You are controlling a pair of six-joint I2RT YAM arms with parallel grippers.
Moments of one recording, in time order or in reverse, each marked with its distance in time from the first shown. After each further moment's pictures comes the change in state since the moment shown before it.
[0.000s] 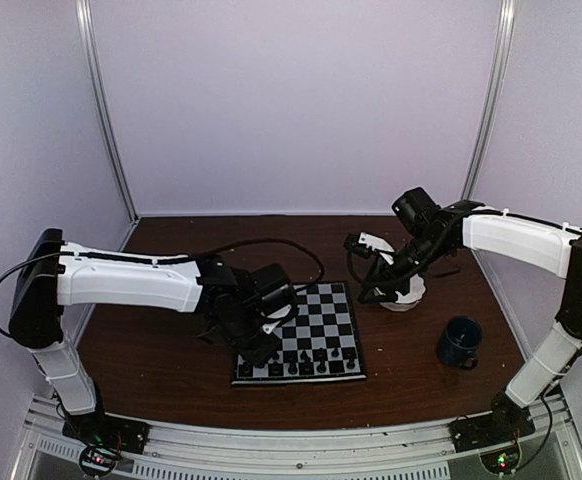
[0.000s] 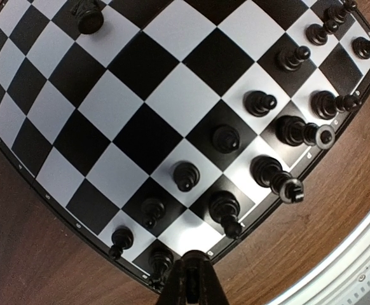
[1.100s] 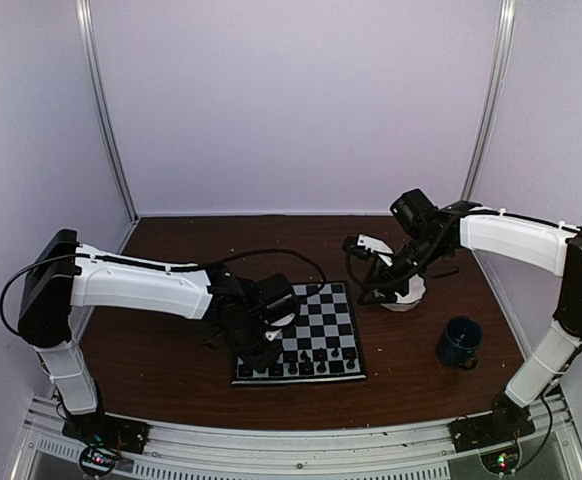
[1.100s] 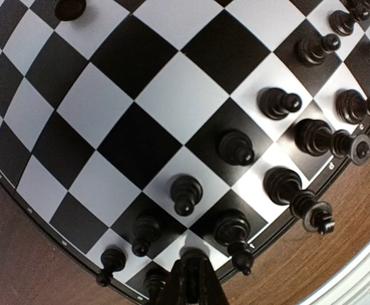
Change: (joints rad) left arm 0.000 0.052 -0.034 0.066 -0.003 0.000; right arm 0.000 0.017 0.002 -0.002 0.001 -0.018
